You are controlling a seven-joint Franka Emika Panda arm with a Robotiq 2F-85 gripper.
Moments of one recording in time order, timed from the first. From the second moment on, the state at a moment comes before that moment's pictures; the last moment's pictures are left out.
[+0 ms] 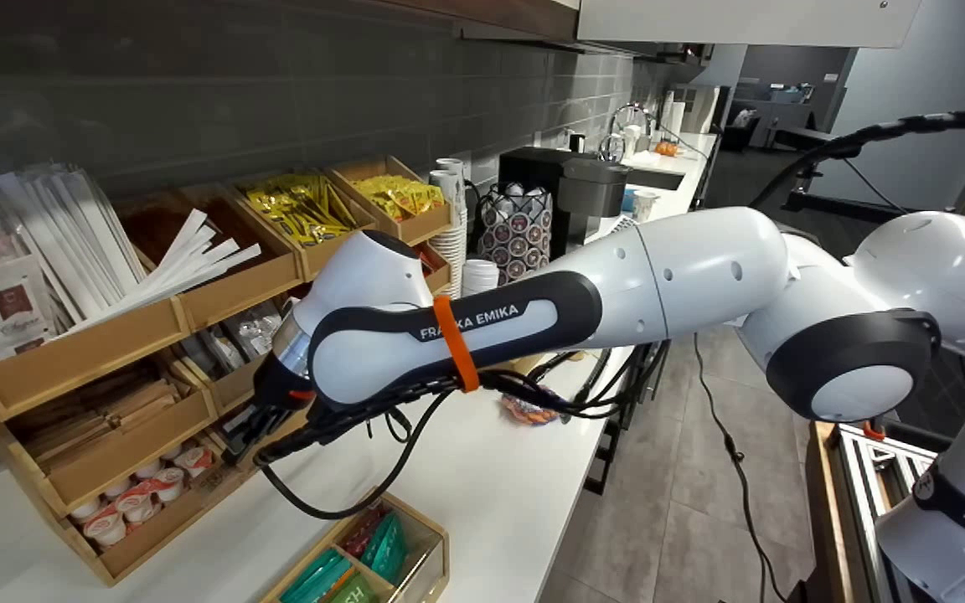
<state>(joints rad) 0.53 1.20 -0.20 -0.77 0.63 2.55 -0.05</state>
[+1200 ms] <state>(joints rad) 0.52 0.93 -0.18 -0.94 0.64 2.35 -0.09</state>
